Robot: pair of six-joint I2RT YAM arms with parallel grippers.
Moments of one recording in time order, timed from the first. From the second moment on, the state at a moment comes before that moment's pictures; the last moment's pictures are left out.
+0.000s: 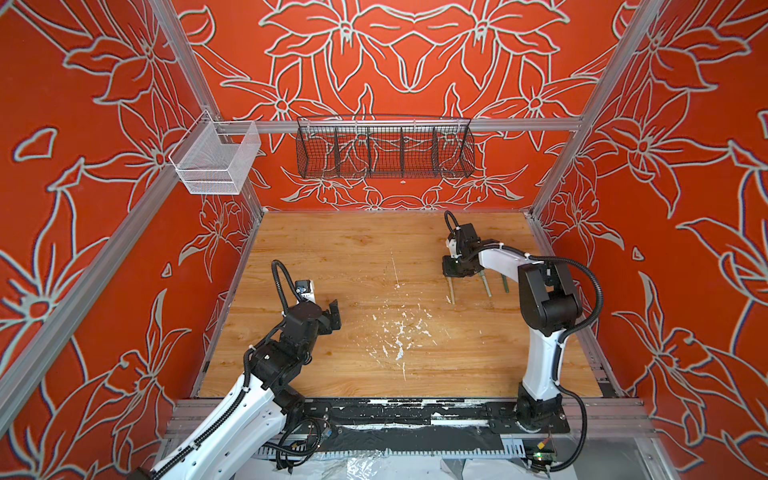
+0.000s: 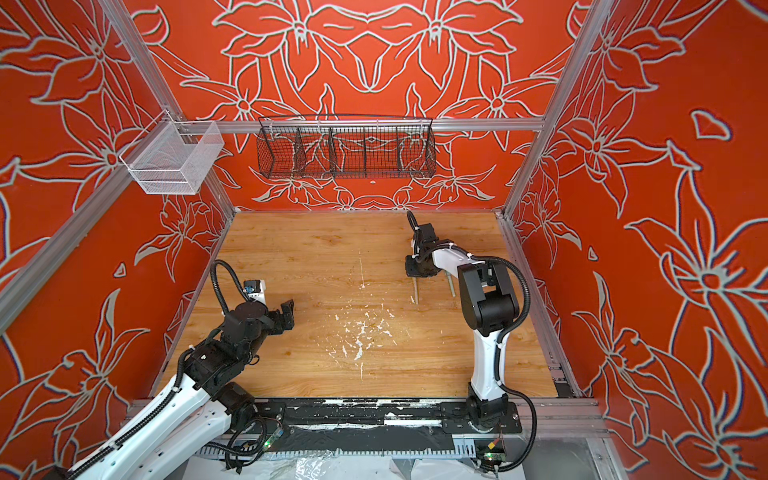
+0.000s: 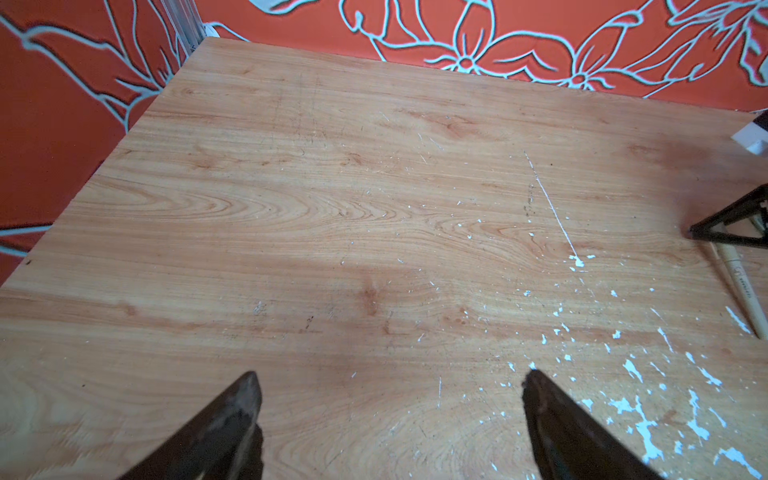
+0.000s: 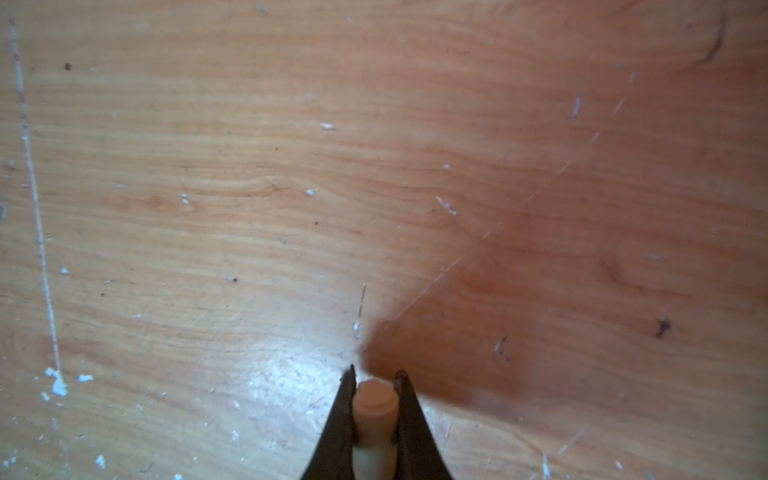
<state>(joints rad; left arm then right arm) -0.46 0.60 0.47 -0.45 -0.43 -0.40 0.25 2.04 1.41 -0.52 -0.15 0.24</state>
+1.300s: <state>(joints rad) -0.01 1.15 0.31 0.35 -0.19 -0.15 0.11 1.06 0.29 0.12 0.40 0.13</state>
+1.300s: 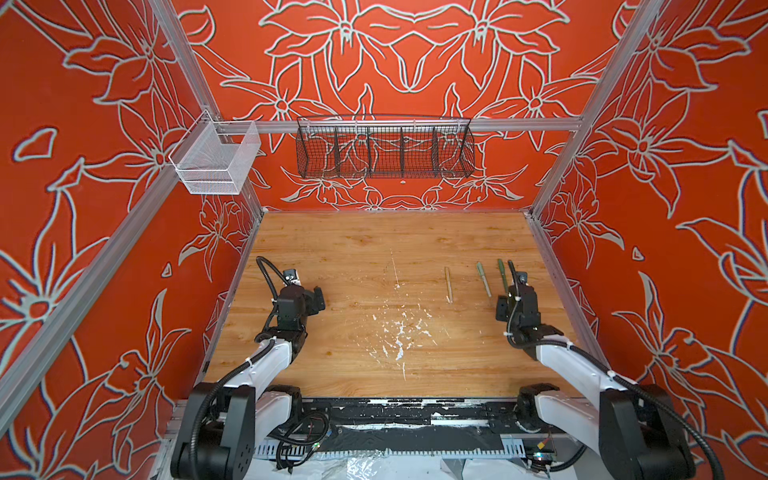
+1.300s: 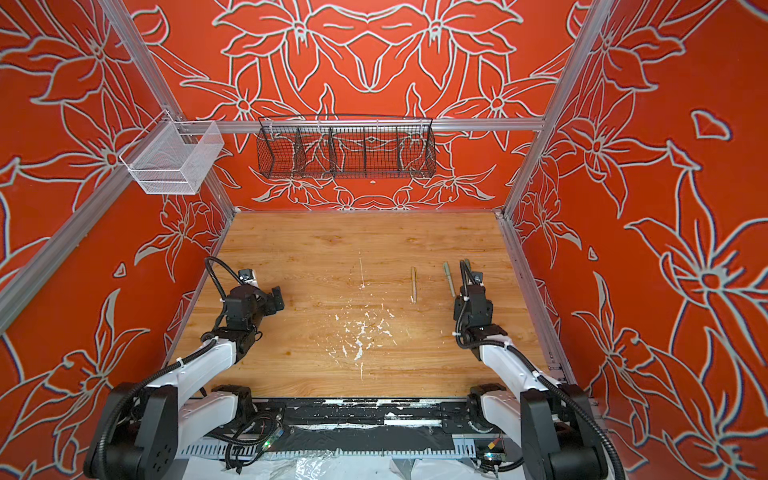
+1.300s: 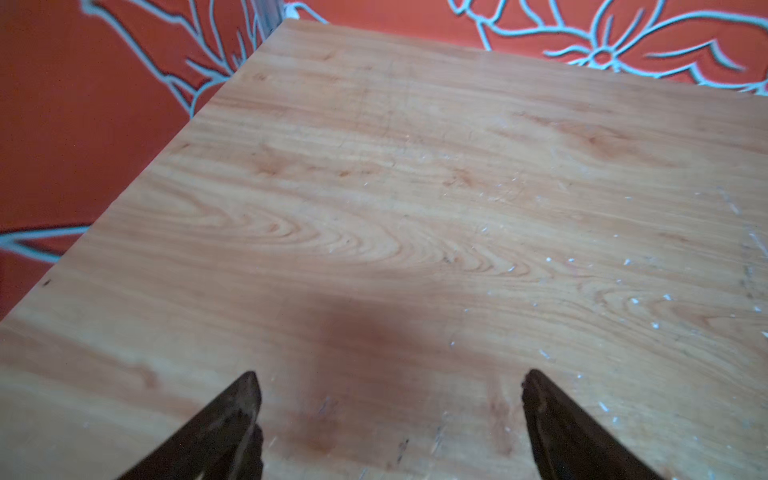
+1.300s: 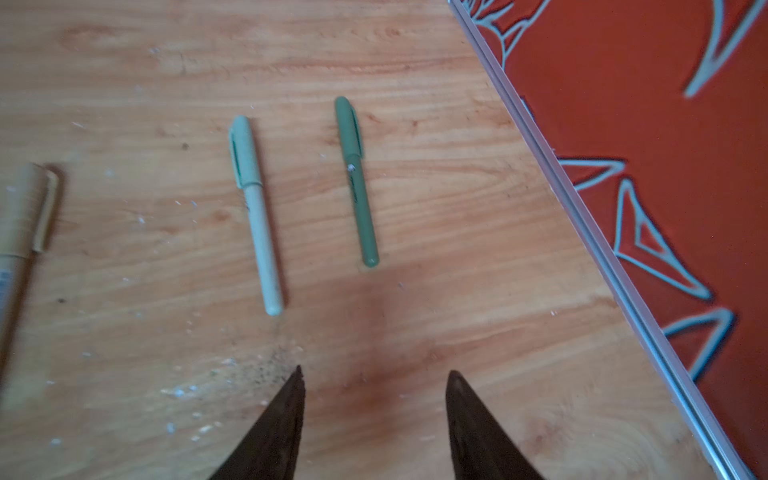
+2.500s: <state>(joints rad) -0.01 1.35 0.39 0.42 -0.10 -0.09 0.11 1.42 0.28 0.76 0.28 -0.03</state>
